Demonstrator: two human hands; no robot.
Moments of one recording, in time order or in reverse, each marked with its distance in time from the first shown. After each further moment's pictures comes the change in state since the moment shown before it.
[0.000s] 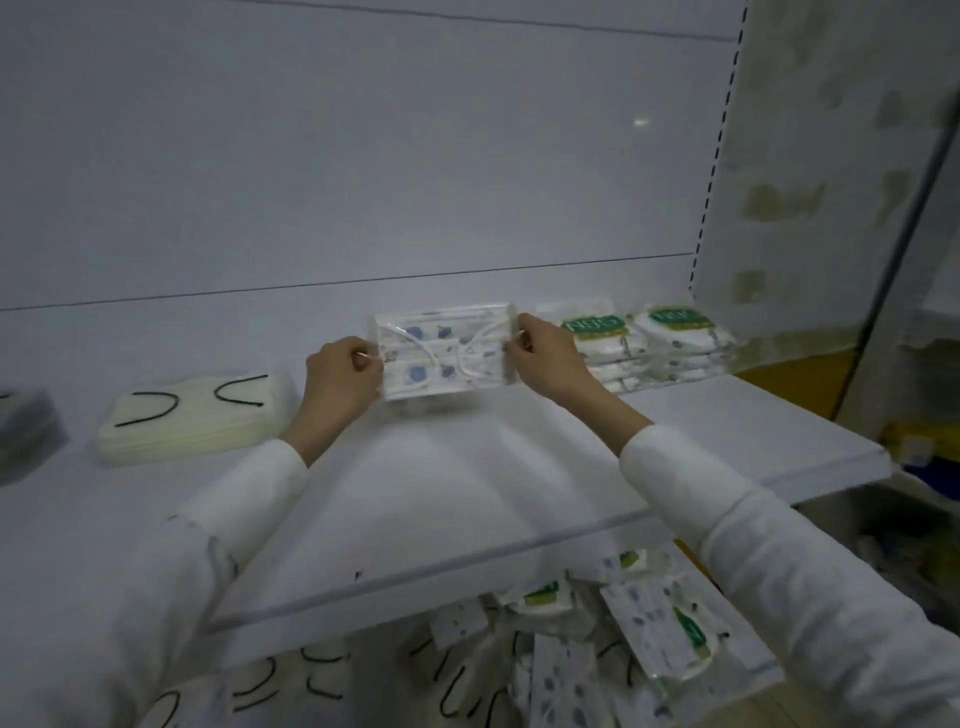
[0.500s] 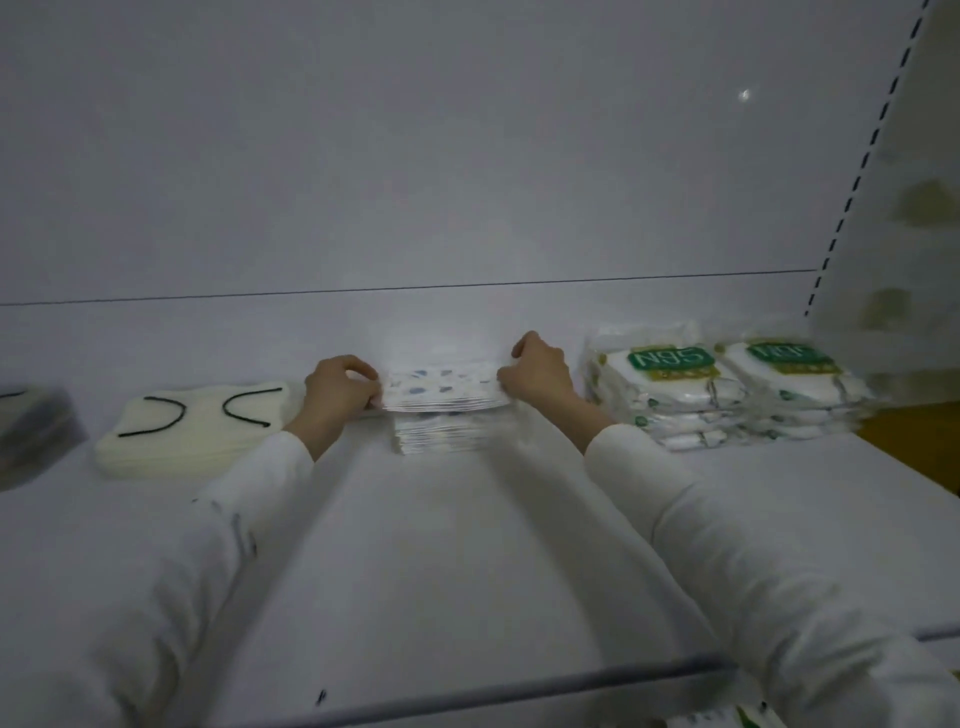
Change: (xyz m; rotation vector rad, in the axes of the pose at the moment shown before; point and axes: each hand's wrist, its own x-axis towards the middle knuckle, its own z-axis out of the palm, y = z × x) left_hand 0.081 -0.047 0.024 -0.041 0.044 -0.337; right_hand 0.113 0.020 0.086 0.013 -0.217 0.224
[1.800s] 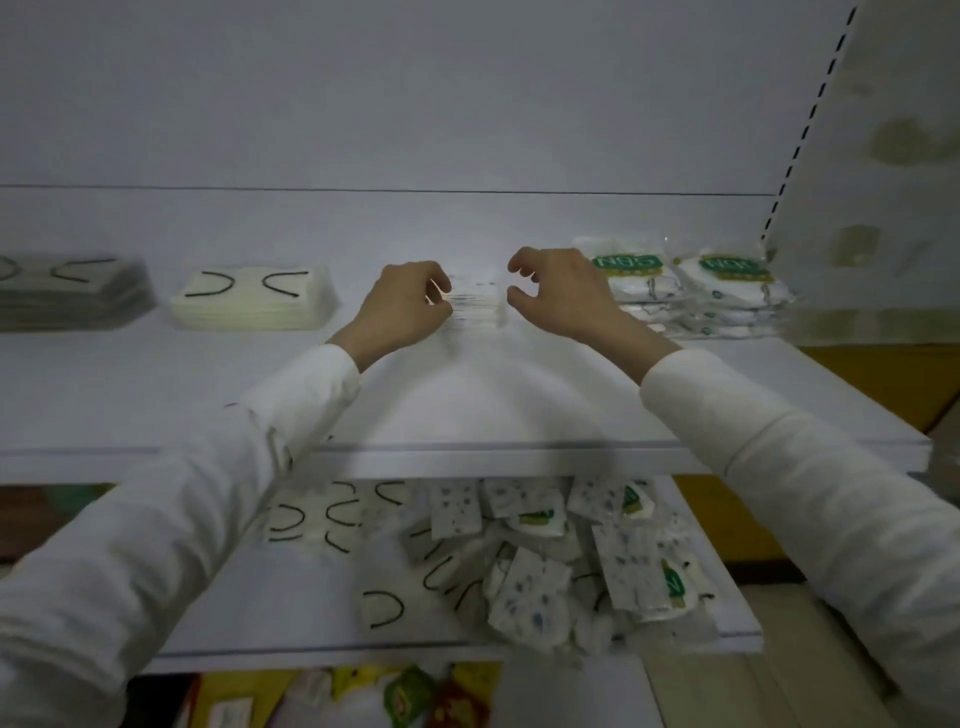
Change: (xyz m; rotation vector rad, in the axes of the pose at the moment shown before) left_hand -0.169 0.052 0.009 0.436 -0.090 0.493; right_hand -0.144 0.030 -0.089 -0.360 0.150 -0.587
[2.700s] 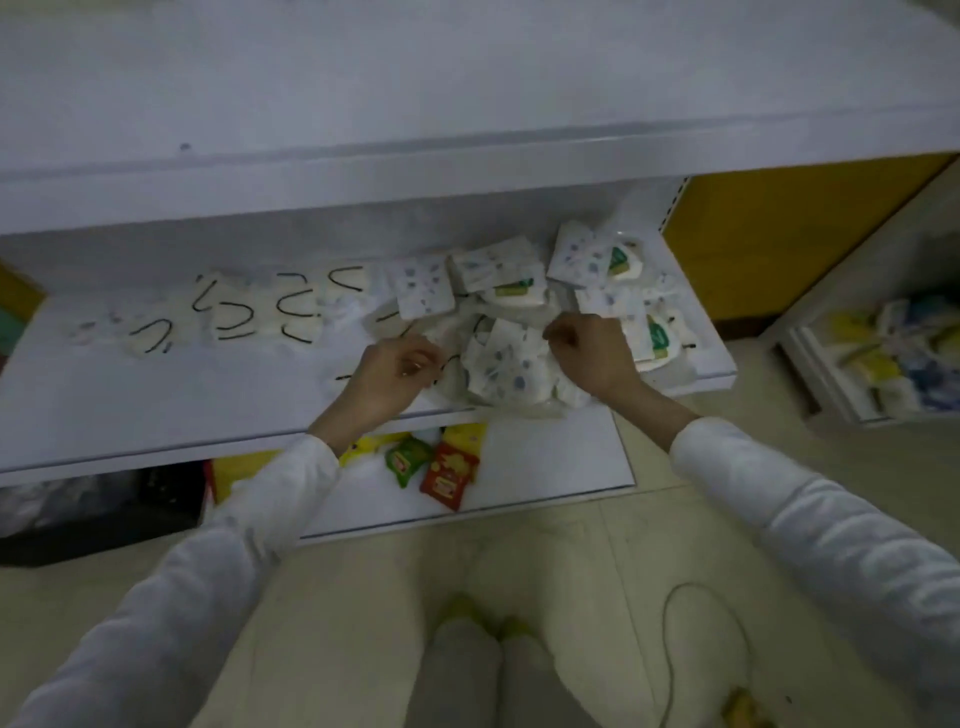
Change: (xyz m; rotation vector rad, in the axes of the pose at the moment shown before) left_hand -0.241 -0.088 0.189 -0.449 -0.506 -0.324; right_hand -0.286 0.059 0.180 0.318 -0.337 0.499
